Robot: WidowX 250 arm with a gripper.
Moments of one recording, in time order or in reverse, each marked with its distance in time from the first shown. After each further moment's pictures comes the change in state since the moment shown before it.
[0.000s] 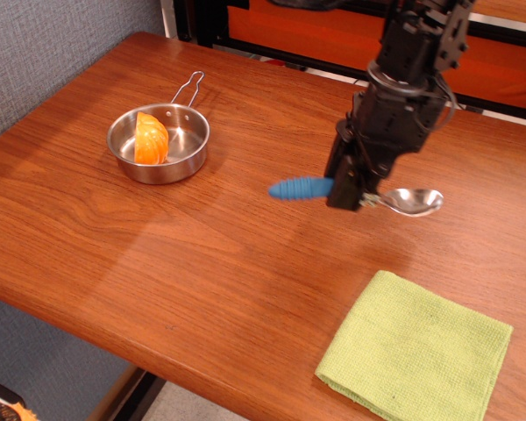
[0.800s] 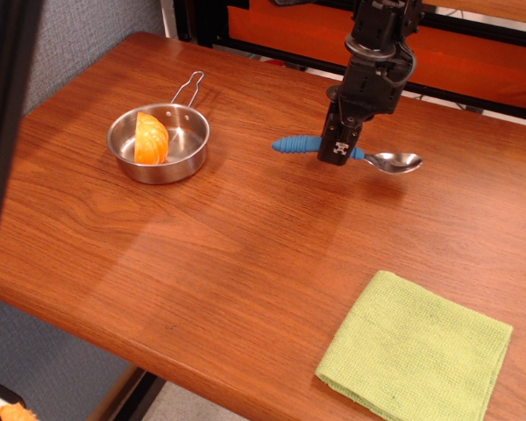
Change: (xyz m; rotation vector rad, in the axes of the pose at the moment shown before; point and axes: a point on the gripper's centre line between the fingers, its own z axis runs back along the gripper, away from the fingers) arm 0.003 0.081 -0.028 -0.010 -0.041 -0.144
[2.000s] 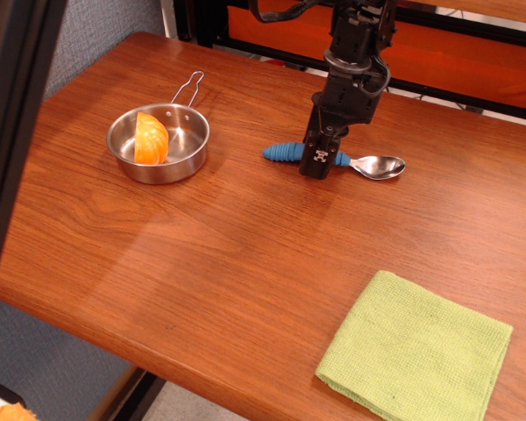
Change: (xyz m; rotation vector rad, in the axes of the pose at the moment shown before) arm -0.012 0.005 -0.016 -0.012 0.003 0.012
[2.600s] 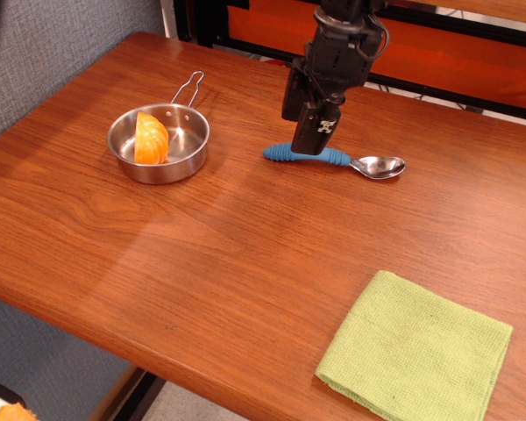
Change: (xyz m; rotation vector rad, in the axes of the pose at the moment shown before) arm -0.019 -0.019 0.044 -0.013 0.017 0.386
